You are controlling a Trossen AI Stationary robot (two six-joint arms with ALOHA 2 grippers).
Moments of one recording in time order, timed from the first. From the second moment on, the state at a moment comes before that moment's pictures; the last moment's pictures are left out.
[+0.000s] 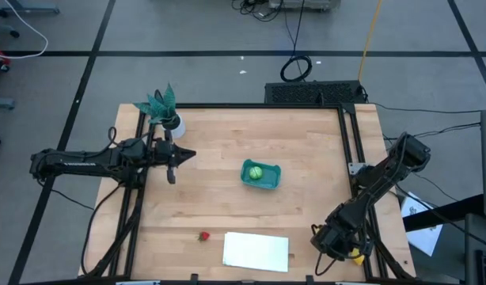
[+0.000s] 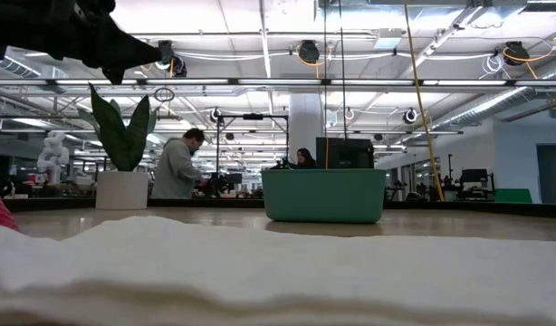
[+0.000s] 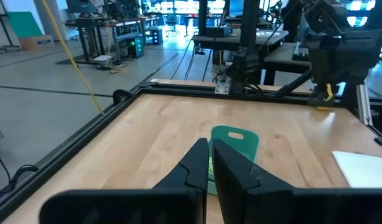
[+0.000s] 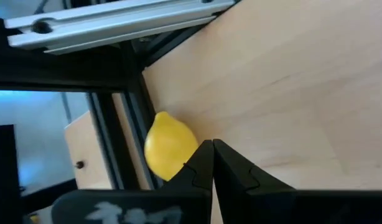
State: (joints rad) left arm 0.06 0.47 0.30 0.08 -0.09 -0.01; right arm 0.80 1.55 0.86 -0.75 -0.65 -0.23
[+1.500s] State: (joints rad) left arm 0.06 0.70 0.30 0.24 -0.11 -0.05; right arm 0.89 1.59 0.85 -0.72 -0.60 -0.18
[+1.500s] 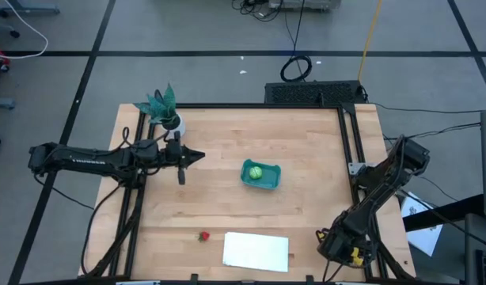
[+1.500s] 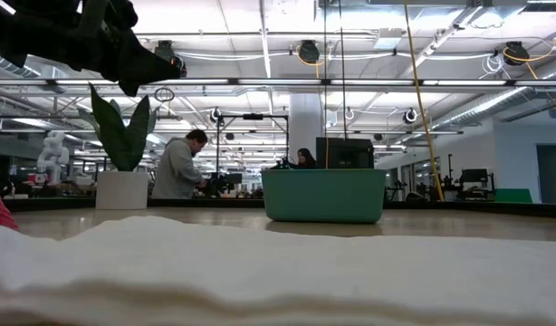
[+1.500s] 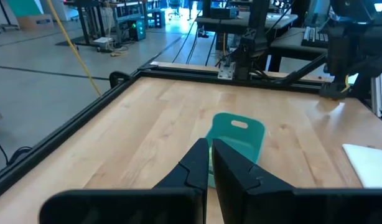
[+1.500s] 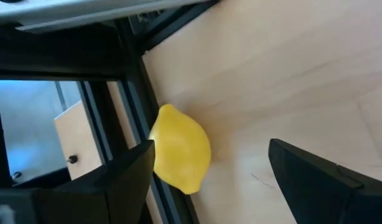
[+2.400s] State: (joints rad) left arm 0.06 0.70 0.30 0.24 -0.10 -0.08; right arm 0.95 1.62 0.84 -0.74 -0.63 -0.13
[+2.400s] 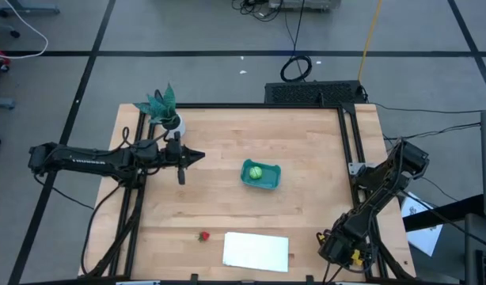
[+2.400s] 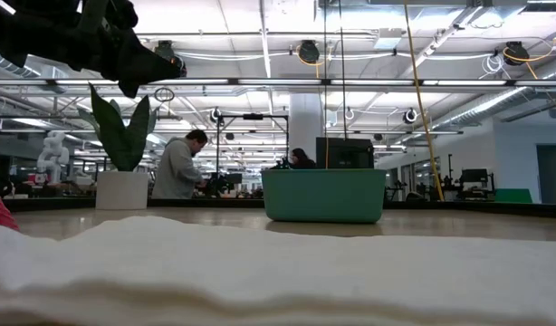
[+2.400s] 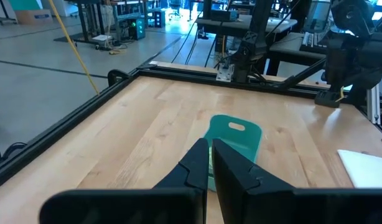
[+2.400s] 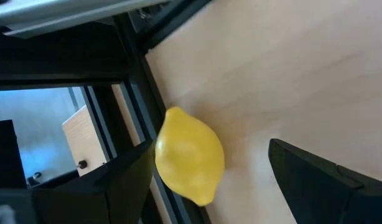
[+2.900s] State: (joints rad) left arm 0.06 0.70 0.30 0.24 -0.10 -0.07; right arm 0.95 1.68 0.82 -0.72 -0.75 -0.15
